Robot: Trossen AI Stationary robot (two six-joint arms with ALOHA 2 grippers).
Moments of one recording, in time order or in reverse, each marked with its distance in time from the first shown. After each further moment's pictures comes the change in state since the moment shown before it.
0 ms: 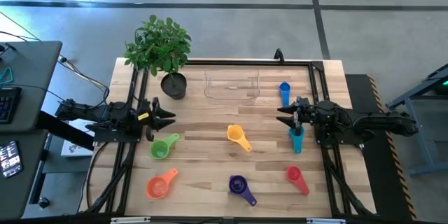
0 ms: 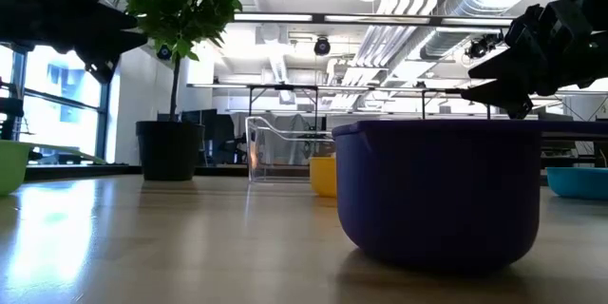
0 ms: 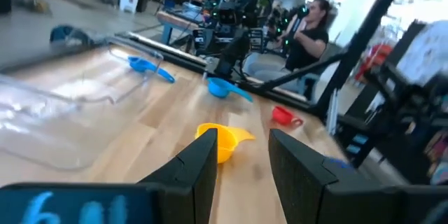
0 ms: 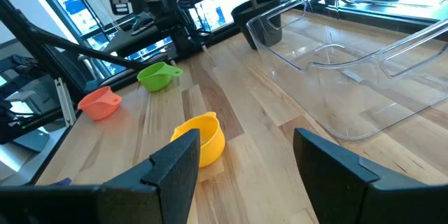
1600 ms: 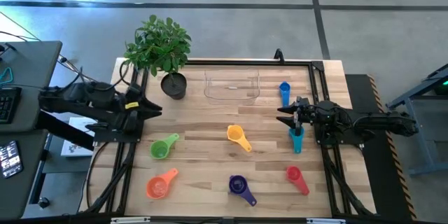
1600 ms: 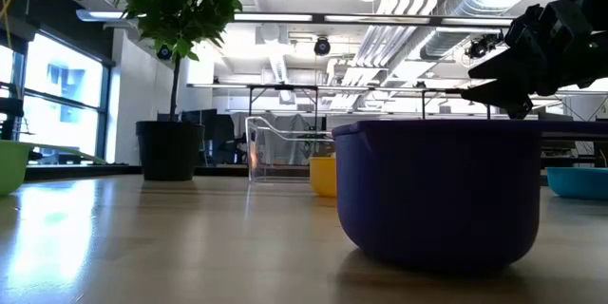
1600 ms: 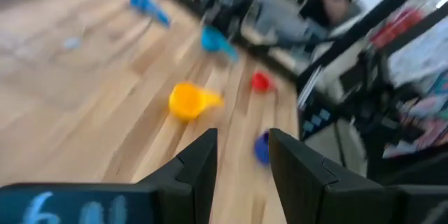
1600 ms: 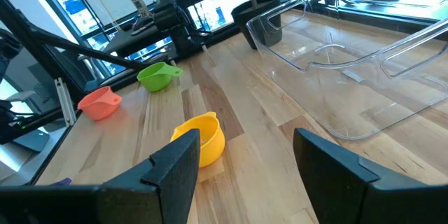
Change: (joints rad) left arm 0.000 0.453 0.760 -0.671 0.096 -0.294; right arm 0.000 0.000 0.000 0.000 0.000 0.000
